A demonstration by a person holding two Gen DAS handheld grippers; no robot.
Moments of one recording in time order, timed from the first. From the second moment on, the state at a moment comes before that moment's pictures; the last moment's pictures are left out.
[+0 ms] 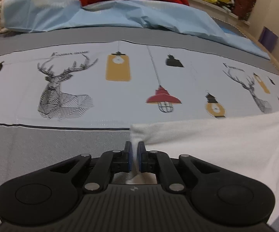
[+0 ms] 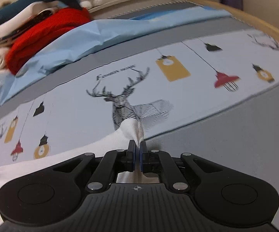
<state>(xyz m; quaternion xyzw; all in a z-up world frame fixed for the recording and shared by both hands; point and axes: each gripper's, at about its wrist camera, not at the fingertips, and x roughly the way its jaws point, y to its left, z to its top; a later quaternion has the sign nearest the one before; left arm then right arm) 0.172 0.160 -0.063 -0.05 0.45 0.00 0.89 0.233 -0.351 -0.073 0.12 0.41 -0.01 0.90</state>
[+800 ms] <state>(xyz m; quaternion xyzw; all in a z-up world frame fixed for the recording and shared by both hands) 0.121 0.151 -0.092 -0.08 0.58 -0.15 0.80 0.167 -0.362 -0.083 0.07 0.56 0.07 0.82</state>
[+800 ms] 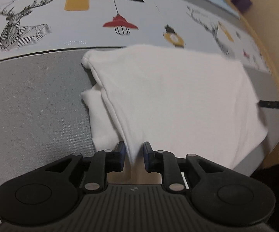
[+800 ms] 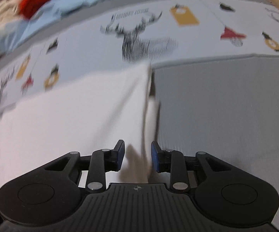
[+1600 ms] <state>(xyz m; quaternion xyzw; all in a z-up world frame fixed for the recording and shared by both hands) 0.052 0.148 -0.098 -0.06 0.61 -0.12 0.78 0.098 -0.360 -0.090 -0.02 0.61 0.11 0.79</state>
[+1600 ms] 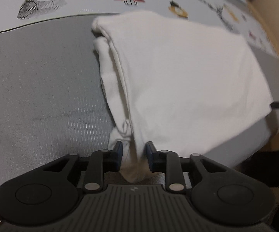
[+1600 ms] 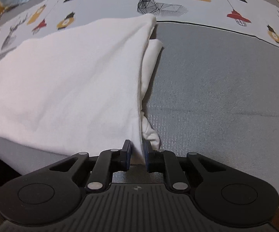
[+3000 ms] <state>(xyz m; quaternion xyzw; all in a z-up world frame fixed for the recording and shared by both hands) 0.043 0.133 -0.045 0.01 0.45 -0.06 0.89 0.095 -0.343 -0.059 -0.07 0.53 0.15 0.83</state>
